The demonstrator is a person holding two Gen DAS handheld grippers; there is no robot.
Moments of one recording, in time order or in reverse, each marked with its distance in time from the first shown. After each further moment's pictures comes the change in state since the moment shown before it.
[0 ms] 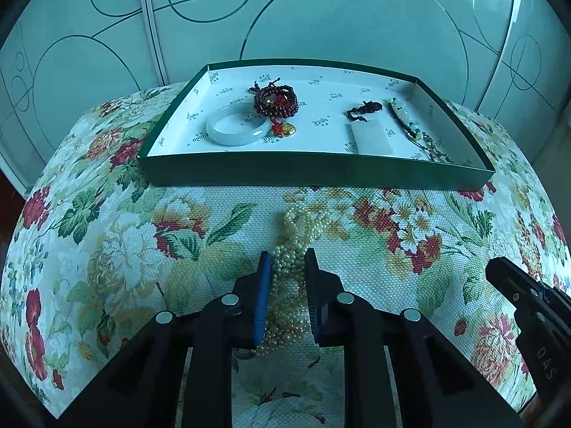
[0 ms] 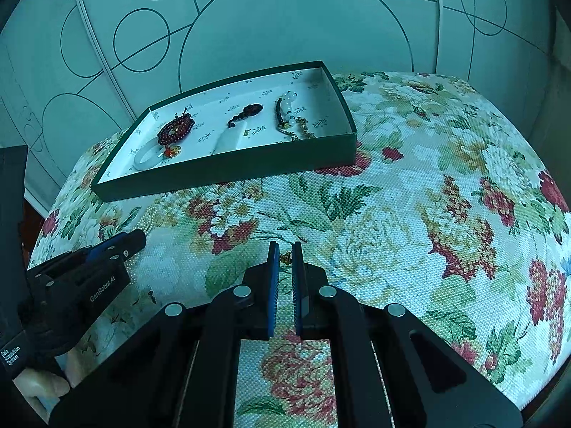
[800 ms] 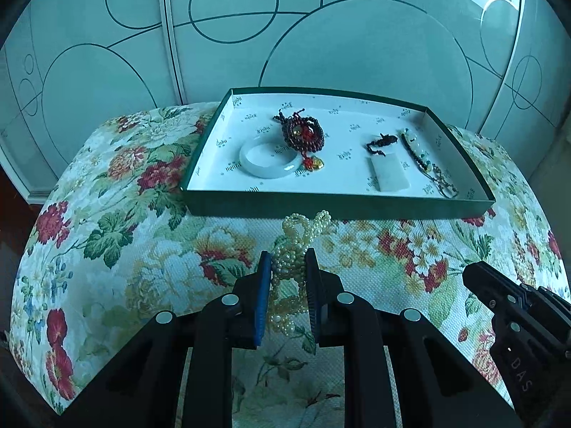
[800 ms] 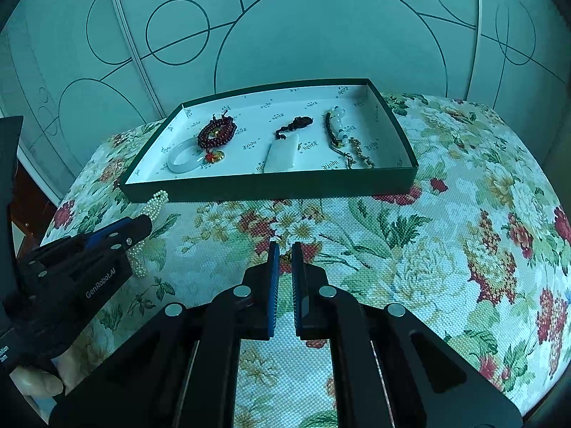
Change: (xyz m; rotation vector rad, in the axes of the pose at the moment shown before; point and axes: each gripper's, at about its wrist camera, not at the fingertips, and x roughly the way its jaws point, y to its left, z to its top) left arm -0.022 0.029 0.021 -0.013 -0.055 -0.002; right arm 0.001 0.047 0.016 -0.083 -0.011 0.032
